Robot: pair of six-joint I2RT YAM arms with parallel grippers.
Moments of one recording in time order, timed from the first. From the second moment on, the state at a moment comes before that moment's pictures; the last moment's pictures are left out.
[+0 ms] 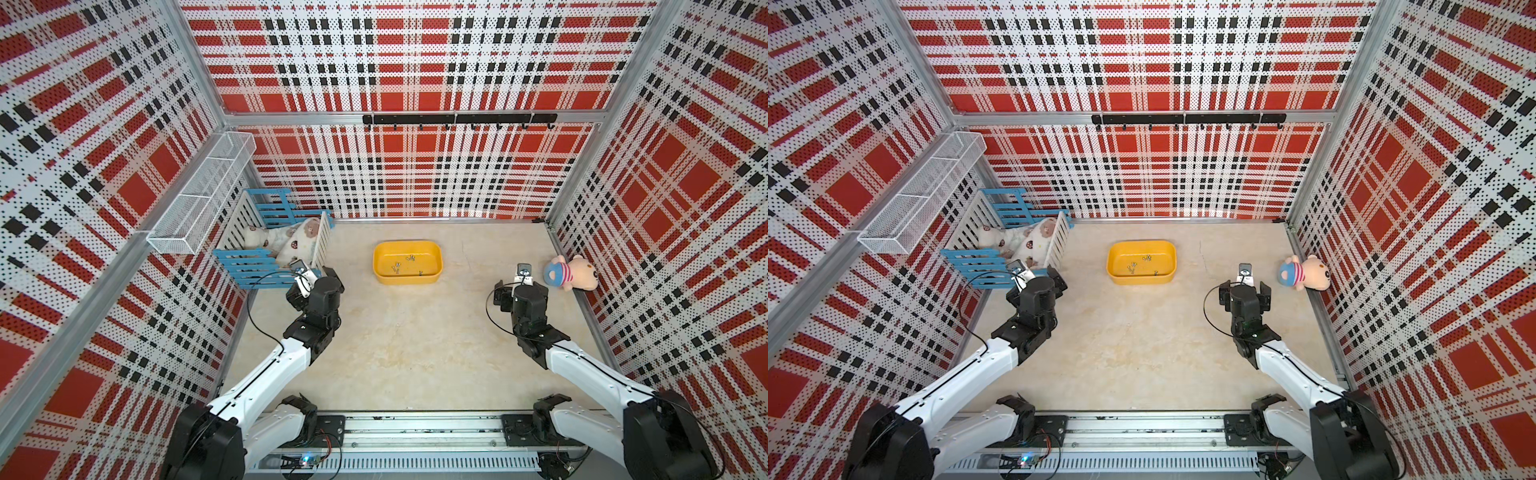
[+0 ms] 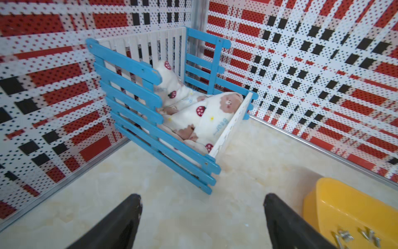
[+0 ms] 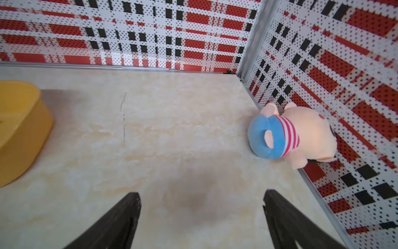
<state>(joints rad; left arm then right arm) -0.37 1.05 0.50 0.18 -0.89 -0.45 0.24 1.16 0.37 0.42 0.53 0.05</state>
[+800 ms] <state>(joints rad) -0.09 1.47 0.22 1.16 -0.67 -0.17 0.05 1.55 0.29 1.06 0.18 0.00</state>
